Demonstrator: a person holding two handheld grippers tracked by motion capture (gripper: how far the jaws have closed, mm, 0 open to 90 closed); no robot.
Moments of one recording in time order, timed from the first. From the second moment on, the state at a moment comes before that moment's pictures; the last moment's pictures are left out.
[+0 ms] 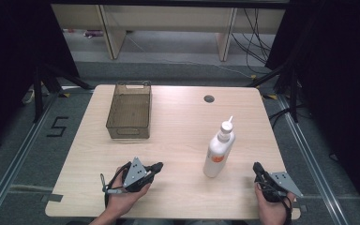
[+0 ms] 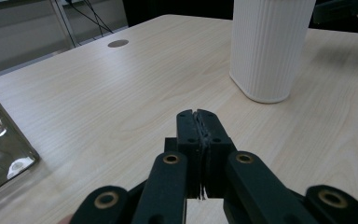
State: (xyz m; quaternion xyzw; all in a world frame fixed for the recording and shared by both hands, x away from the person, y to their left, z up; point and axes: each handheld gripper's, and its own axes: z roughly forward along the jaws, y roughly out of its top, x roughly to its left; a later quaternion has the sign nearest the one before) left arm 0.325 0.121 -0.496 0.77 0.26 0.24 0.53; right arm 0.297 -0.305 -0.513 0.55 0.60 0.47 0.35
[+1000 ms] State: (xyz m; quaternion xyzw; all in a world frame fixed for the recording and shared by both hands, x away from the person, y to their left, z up) left arm 0.328 0.135 -0.499 0.76 0.28 0.26 0.52; right arm 0.306 -0.214 -0.462 0.40 0.68 0.53 0.30
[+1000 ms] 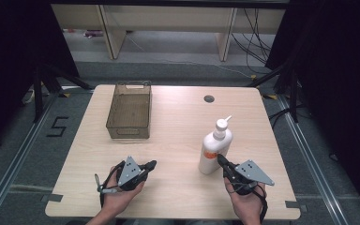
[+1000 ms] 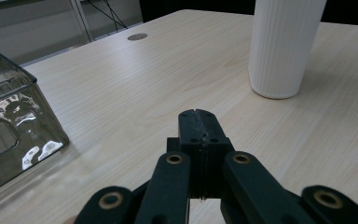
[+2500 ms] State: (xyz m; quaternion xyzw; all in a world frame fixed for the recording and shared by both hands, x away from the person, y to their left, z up) left arm 0.331 0.135 -0.502 0.76 0.28 0.25 0.52; right arm 0.336 -0.166 -0.465 0.40 0.69 0.51 0.32
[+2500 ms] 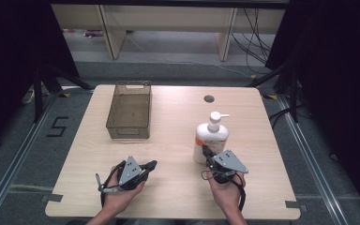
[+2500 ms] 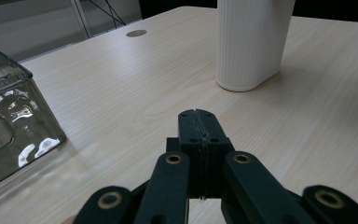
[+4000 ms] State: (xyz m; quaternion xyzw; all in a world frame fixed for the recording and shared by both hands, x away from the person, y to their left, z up) left arm 0.356 0.026 -0.417 0.70 0.27 0.28 0.60; right arm 0.294 -0.314 -0.503 0.56 0.57 0.46 0.39
